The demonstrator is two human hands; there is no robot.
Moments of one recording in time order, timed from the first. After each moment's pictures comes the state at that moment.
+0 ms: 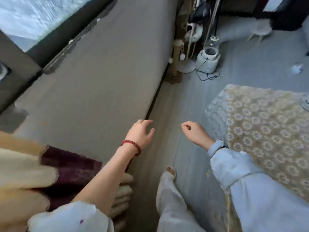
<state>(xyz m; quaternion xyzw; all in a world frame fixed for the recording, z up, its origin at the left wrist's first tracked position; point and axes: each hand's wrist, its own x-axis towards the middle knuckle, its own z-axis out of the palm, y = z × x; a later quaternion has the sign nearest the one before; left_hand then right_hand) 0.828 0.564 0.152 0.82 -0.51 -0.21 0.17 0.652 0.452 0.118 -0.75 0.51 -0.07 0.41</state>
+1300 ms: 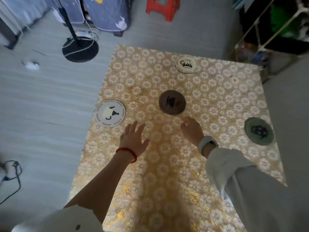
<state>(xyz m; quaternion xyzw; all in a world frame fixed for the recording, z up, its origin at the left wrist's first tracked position) 0.353 0.087 0.021 0.17 -0.94 -0.26 -0.17 0.246 0.270 0.051 -0.03 0.93 -0.28 0.25</state>
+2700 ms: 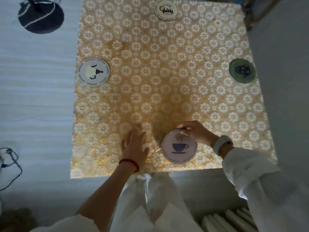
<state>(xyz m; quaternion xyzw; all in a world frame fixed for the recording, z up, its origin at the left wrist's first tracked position) 0.529 0.153 -0.018 0.12 -0.91 -0.28 -0.26 0.416 0.364 0.030 -0.03 0.85 -0.35 0.39</state>
